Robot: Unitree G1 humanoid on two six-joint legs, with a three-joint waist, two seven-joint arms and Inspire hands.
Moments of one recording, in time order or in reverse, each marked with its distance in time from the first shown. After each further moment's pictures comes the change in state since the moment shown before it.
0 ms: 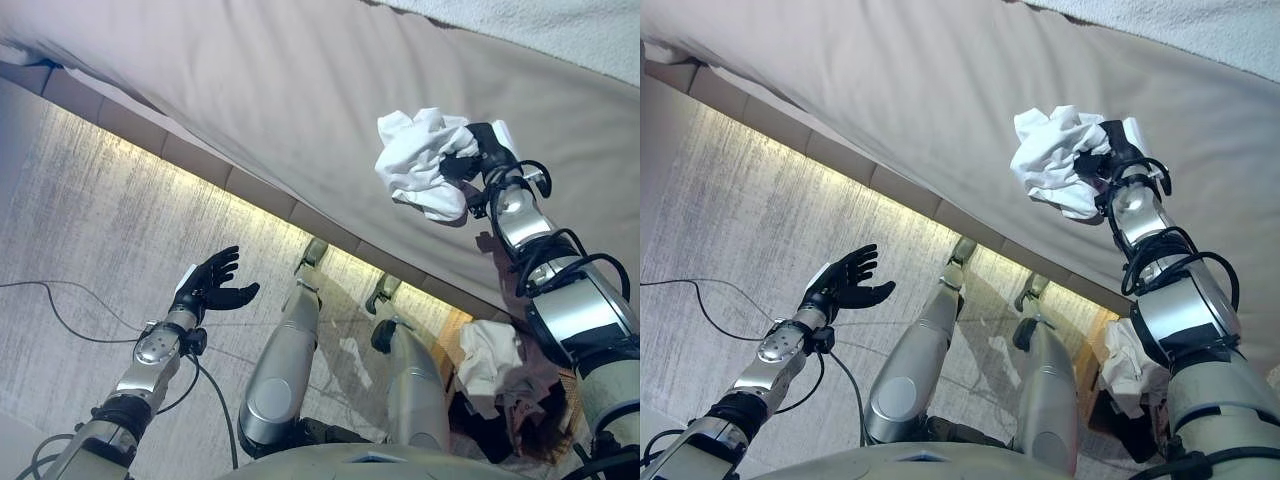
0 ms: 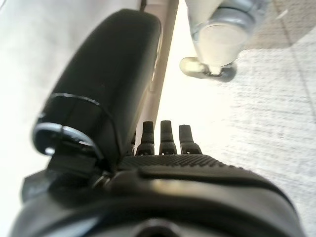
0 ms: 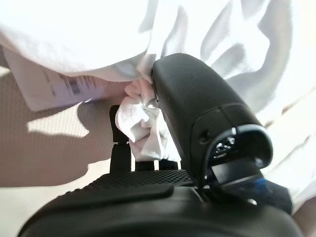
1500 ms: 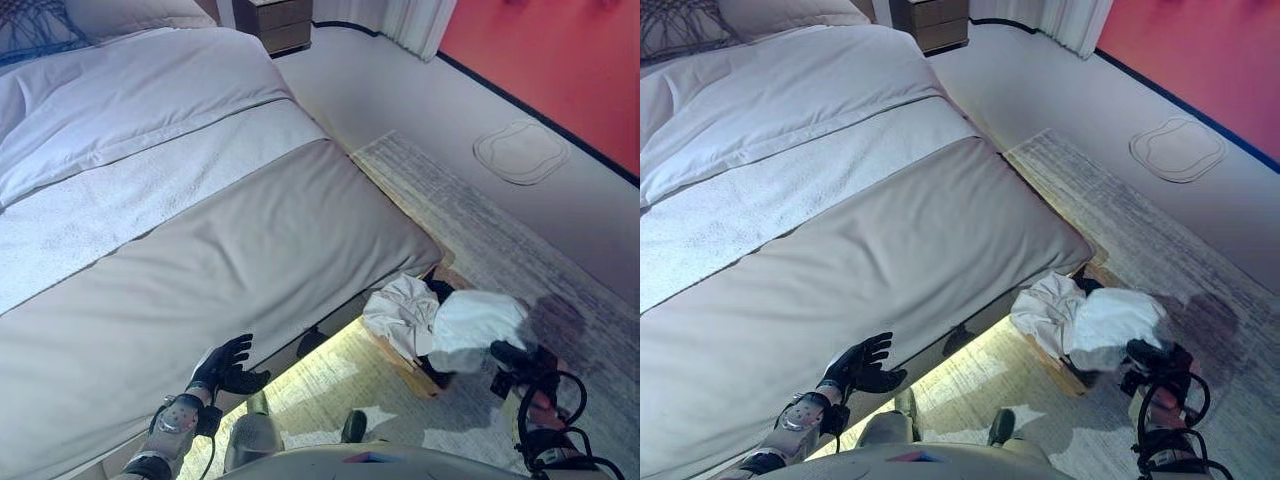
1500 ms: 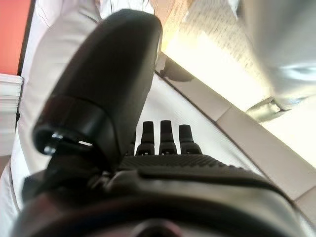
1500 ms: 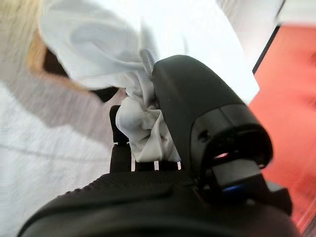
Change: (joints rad) left arm 0.226 -0.201 0.029 0.284 0.238 0.000 -0.042; right arm 0.853 0.205 -0.475 -0.152 0.327 0.000 -0.199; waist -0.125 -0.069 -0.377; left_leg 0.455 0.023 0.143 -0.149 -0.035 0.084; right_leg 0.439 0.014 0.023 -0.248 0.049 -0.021
